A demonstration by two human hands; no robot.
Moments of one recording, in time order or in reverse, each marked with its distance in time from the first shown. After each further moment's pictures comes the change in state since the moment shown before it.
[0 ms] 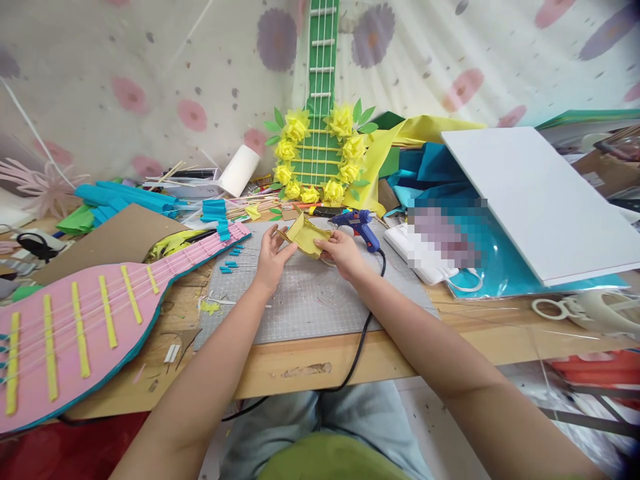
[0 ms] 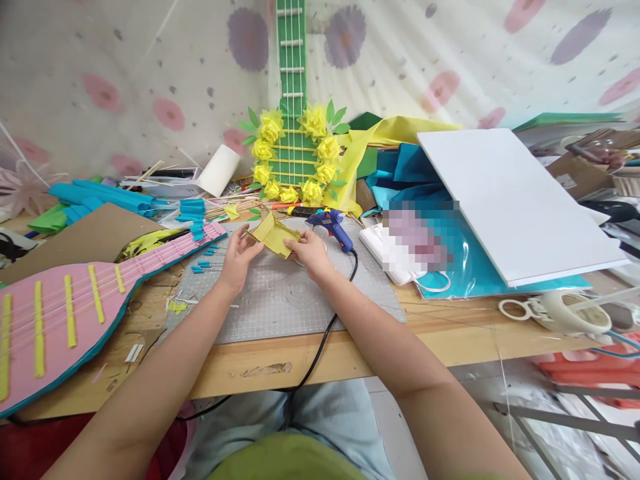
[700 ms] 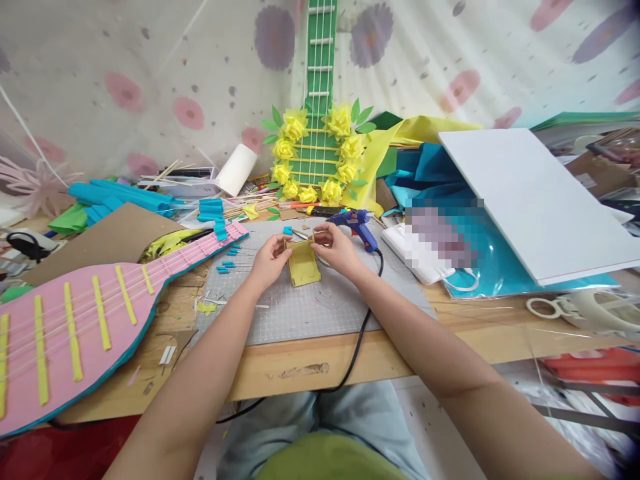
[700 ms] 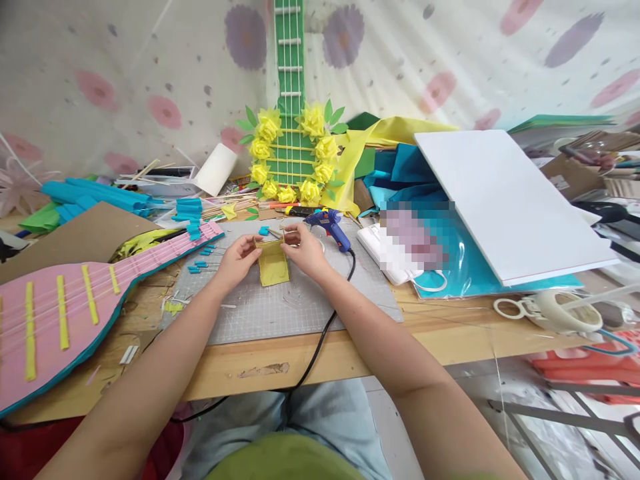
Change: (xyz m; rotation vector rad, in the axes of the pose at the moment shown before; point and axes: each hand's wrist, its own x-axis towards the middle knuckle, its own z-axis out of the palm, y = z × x) left_hand 0.005 -0.003 -0.013 0.198 -0.120 -0.031; right_hand 0.004 0.004 -0.010 -0.497 -0.093 -0.382
